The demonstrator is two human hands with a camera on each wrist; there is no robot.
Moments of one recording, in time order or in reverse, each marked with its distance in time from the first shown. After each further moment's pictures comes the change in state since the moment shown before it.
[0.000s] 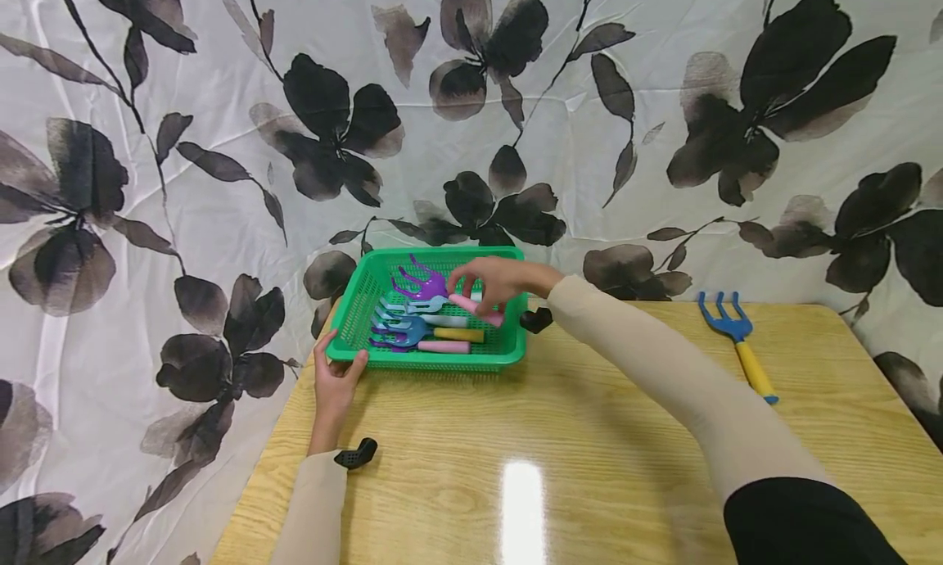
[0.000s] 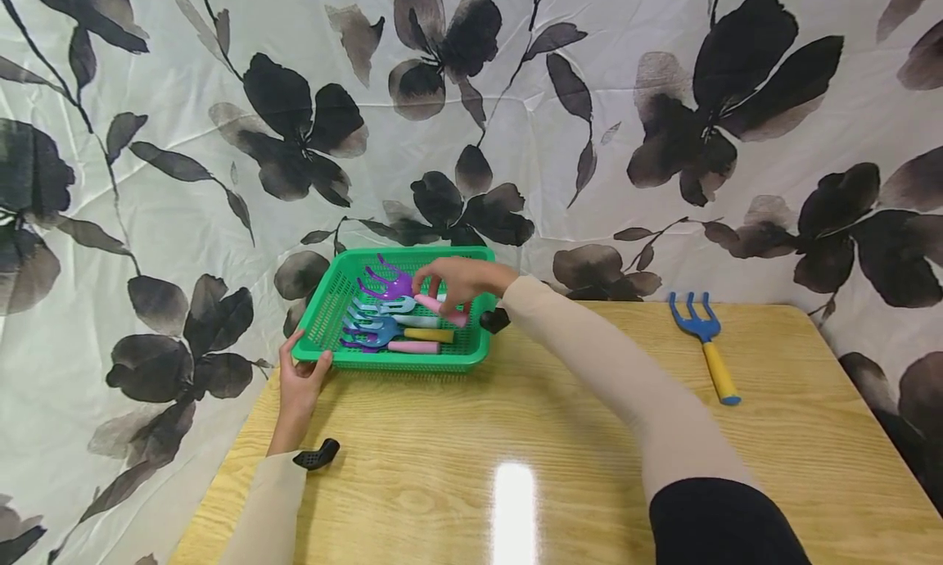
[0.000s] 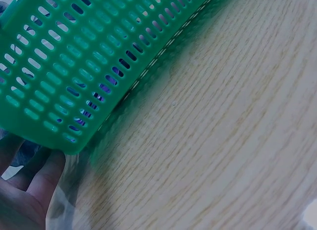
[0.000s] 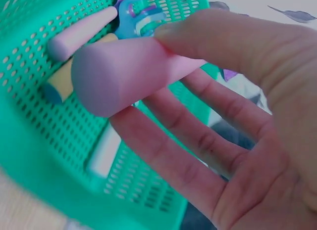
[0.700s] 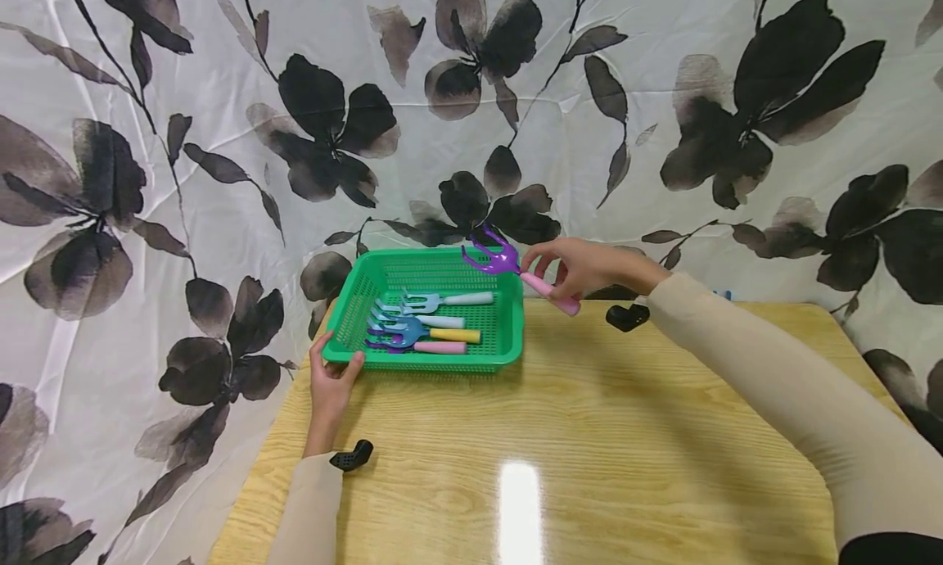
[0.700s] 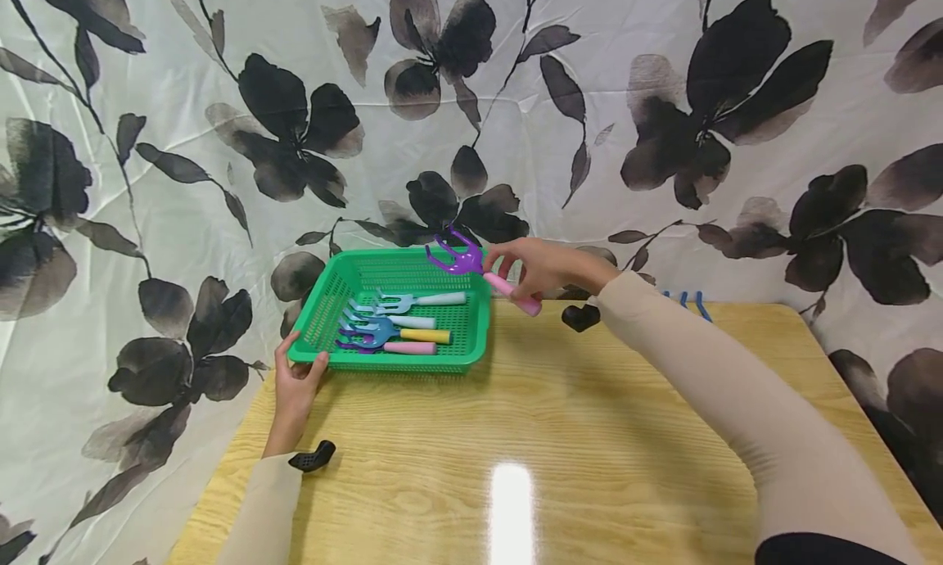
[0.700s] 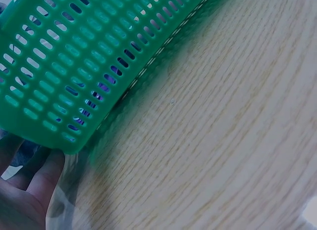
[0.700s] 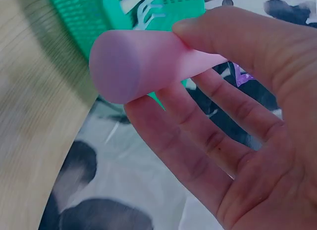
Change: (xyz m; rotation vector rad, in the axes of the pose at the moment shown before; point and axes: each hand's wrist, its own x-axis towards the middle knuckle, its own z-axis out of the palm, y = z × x) left_hand -0.004 -0.002 0.002 0.024 -0.003 -0.004; right_hand -0.119 0.035 -0.034 0.004 0.161 0.077
